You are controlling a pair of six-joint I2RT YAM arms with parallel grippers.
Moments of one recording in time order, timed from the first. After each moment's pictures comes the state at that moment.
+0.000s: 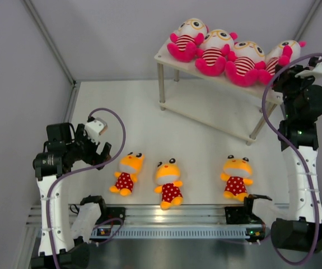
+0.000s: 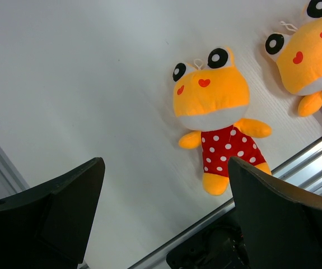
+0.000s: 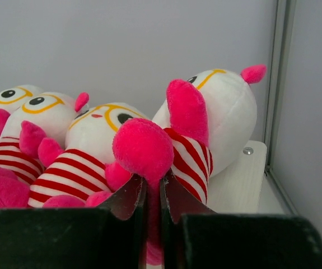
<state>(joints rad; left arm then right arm) 0.14 0.81 1.15 -1.19 0.50 0.60 -0.13 1.02 1.19 0.05 -0.05 0.23</state>
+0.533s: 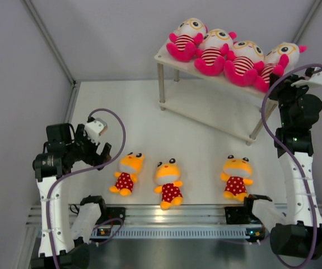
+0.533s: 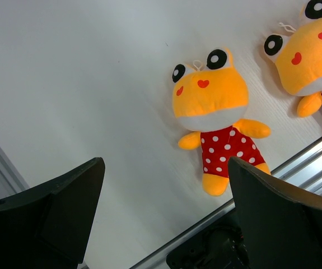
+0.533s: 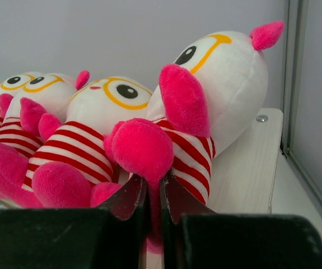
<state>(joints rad) 0.14 0.81 1.15 -1.19 0.51 0.60 -0.13 0.95 1.05 0.11 -0.07 0.31</state>
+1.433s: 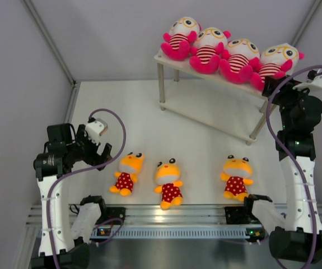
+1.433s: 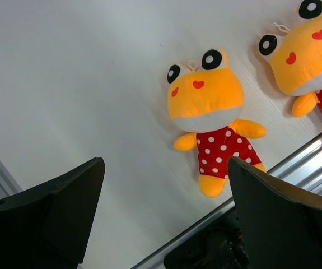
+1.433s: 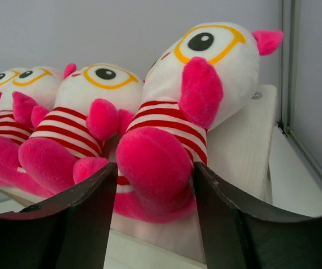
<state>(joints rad) 0.14 0.81 1.13 -1.18 0.52 0.61 -0.14 0.93 1.06 0.03 -0.07 0.38</state>
